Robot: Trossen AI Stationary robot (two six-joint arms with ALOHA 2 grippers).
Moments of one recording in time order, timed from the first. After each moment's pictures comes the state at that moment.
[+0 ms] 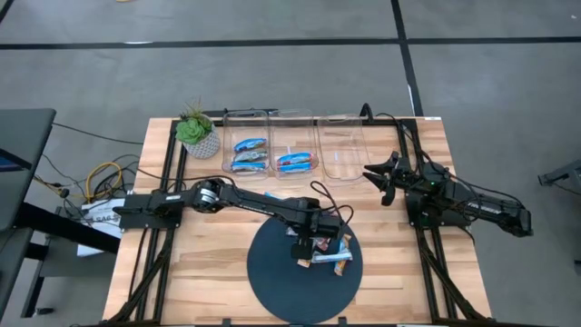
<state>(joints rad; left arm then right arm) -0.19 2.43 2.23 -1.19 -0.08 0.01 -0.32 0.04 0.01 0.01 -0.05 0.18</state>
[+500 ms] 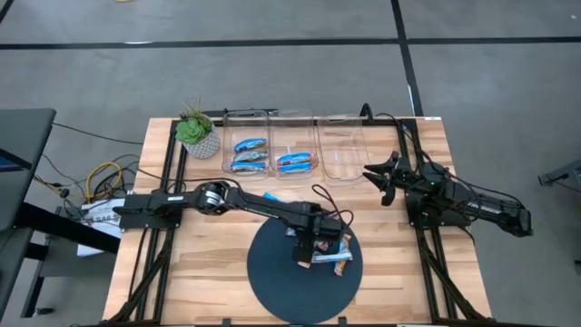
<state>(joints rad) -0.19 2.48 2.23 -1.16 -0.03 0.02 -0.32 0.04 0.01 0.01 -0.05 0.18</state>
